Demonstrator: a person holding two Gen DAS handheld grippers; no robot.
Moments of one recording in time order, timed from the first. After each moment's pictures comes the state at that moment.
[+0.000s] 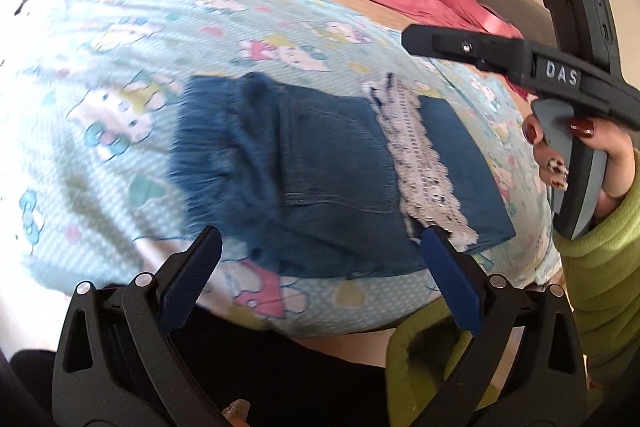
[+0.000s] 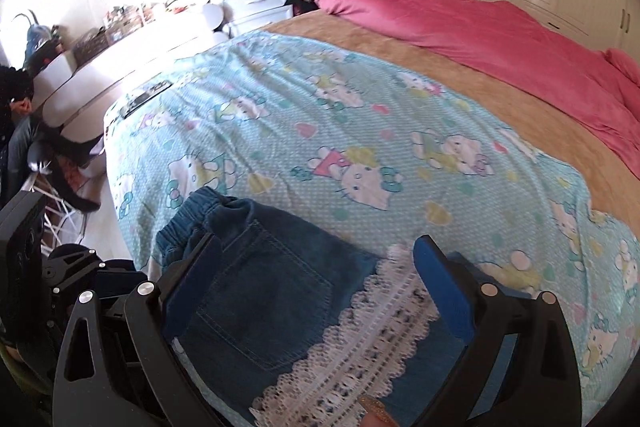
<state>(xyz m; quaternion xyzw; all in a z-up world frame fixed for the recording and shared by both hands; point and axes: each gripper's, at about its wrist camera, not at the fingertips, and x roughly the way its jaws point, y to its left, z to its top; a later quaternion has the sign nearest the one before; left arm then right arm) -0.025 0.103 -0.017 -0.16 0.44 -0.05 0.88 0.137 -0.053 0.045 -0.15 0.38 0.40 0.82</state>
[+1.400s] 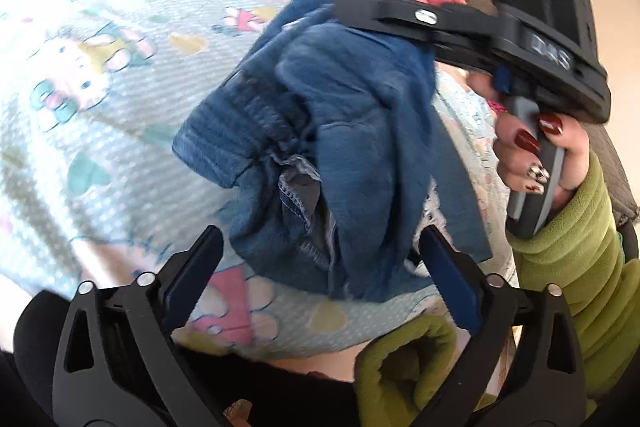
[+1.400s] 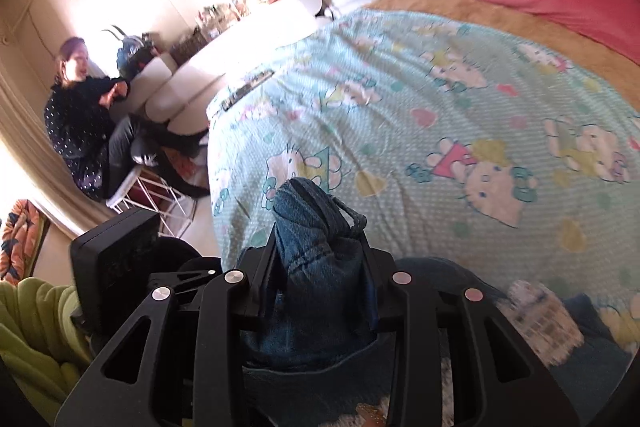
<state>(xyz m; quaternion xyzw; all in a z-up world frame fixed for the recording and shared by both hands) 0.016 0.087 -0.047 -0.24 0.45 -0.11 0.85 0.173 -0.032 0.023 -0.06 0.43 0.58 0.69</state>
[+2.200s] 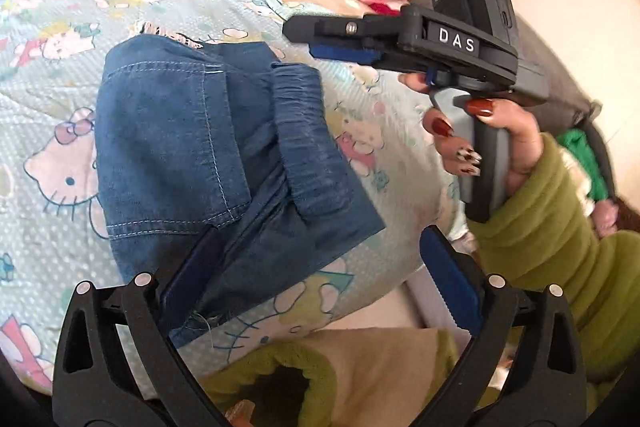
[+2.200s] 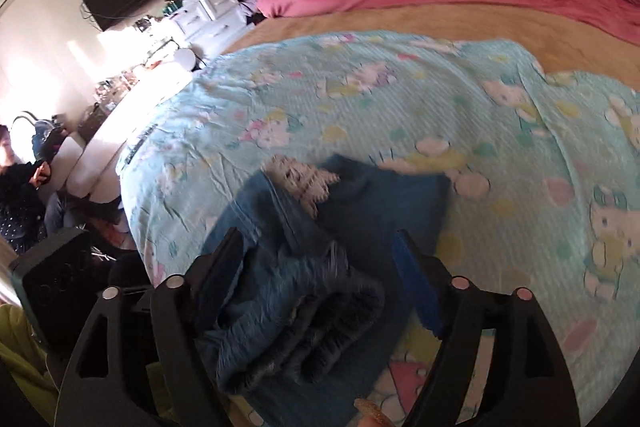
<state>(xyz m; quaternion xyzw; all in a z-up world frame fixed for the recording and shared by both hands) 0.066 -0.076 -0.039 -0.14 0.45 -0.28 0.83 0.185 -0.230 0.000 0.02 0.45 0.39 0.81</state>
